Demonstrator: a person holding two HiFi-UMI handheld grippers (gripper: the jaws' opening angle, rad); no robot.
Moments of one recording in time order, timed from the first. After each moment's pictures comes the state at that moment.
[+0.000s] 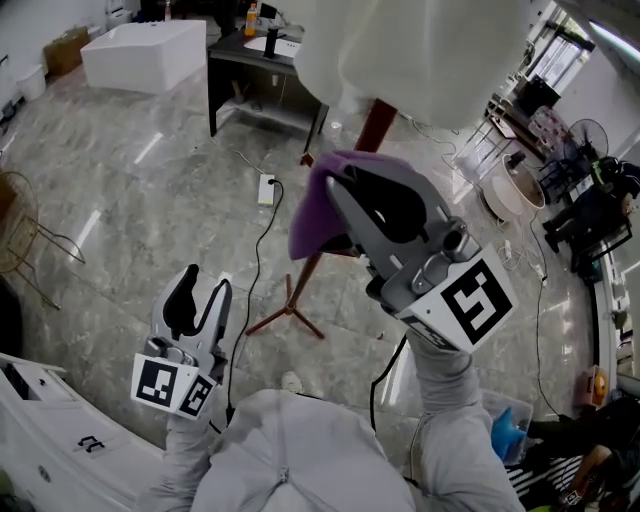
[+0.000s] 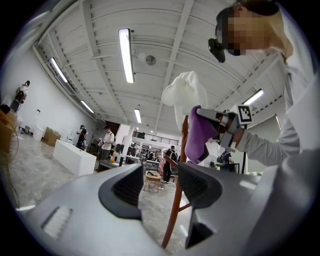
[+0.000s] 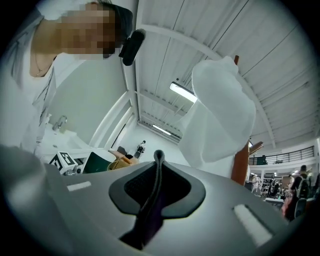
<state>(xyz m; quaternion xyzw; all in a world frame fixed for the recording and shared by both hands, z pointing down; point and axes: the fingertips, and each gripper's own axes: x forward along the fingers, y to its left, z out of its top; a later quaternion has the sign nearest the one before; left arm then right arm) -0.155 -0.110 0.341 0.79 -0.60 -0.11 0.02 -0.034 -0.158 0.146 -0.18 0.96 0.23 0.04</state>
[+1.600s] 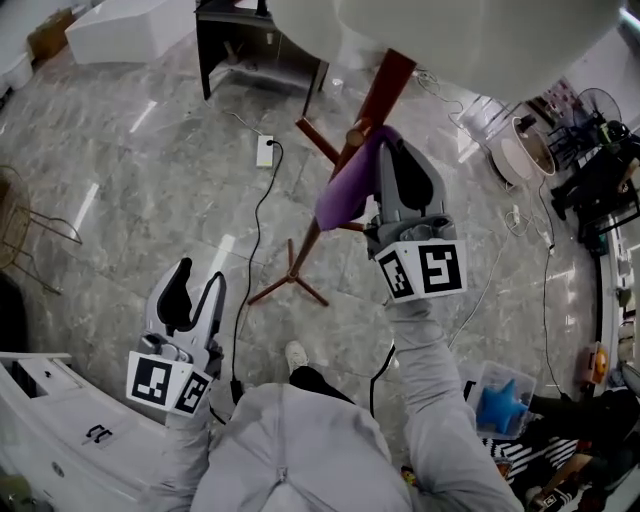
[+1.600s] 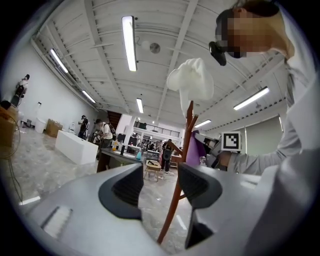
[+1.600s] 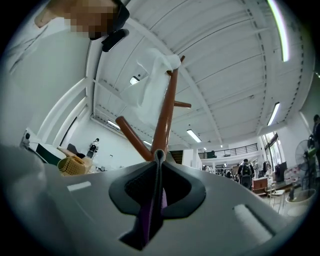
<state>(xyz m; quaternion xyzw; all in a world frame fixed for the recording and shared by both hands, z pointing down) -0.150 -0.128 0.381 0.79 -0.60 -0.08 0.07 0.055 -0.289 0.246 -0.44 0.88 0.17 0.11</state>
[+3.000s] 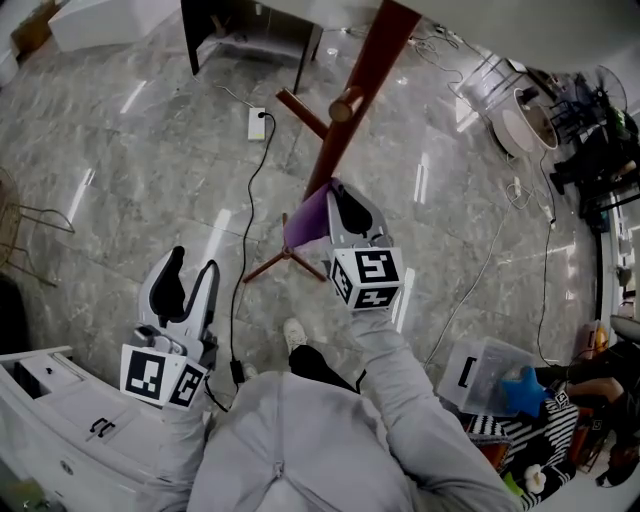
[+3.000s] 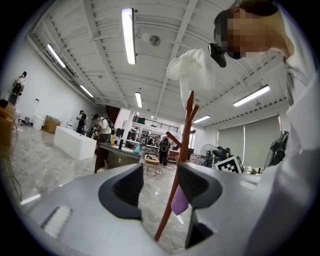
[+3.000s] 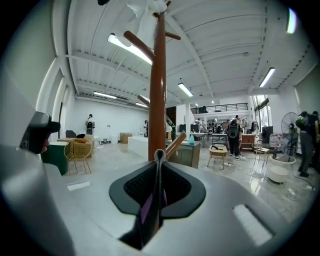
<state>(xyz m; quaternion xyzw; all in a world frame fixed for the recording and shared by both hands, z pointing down) -0.142 -0.144 0.401 0.80 -0.59 -0.05 0.09 0.048 -0.295 0.454 -0.48 0.87 -0.03 -0.08</state>
